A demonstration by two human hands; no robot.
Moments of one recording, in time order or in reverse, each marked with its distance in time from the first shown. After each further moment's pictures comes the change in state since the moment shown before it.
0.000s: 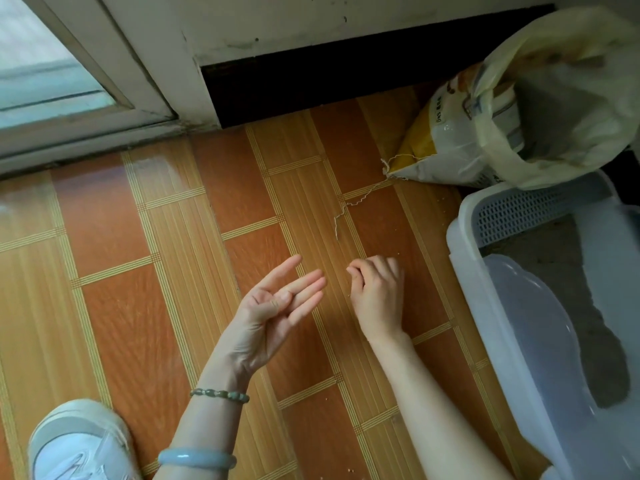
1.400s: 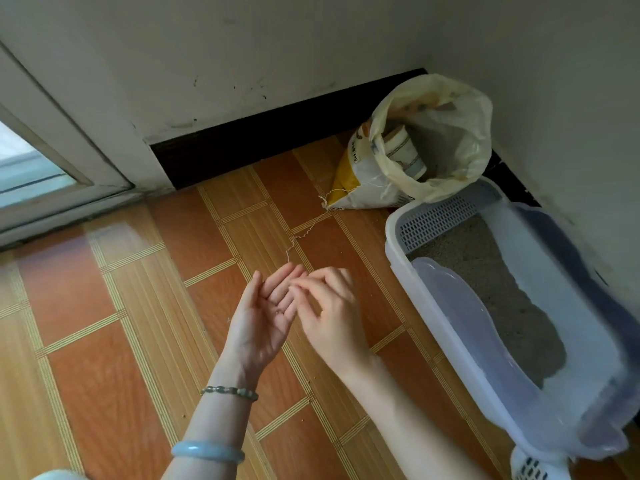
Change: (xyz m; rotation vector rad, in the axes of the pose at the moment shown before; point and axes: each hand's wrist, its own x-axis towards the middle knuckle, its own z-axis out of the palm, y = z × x) left_hand 0.029 -0.018 0.062 0.058 0.152 0.026; right_hand -0.002 -0.050 -0.081 0.318 0.150 -0.126
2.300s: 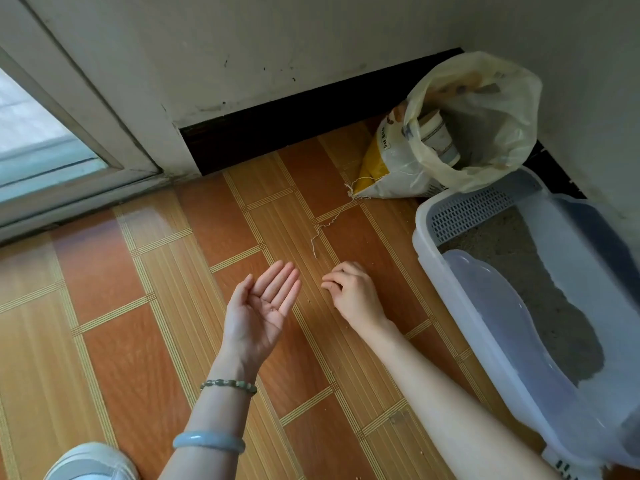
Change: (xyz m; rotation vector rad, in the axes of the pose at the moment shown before) left_hand -0.001 0.020 -0.040 -0.131 0.071 0.043; right_hand -0.001 0.069 0.054 -0.074 -0.325 0.145
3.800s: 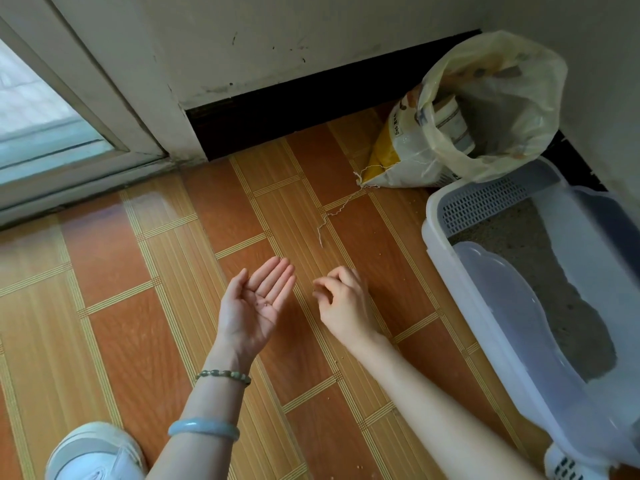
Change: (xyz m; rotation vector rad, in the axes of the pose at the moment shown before) left_hand -0.001 0.006 -0.016 0.020 0.041 0.016; right_hand -0.030 -0.023 0.018 -0.056 0.027 0.043
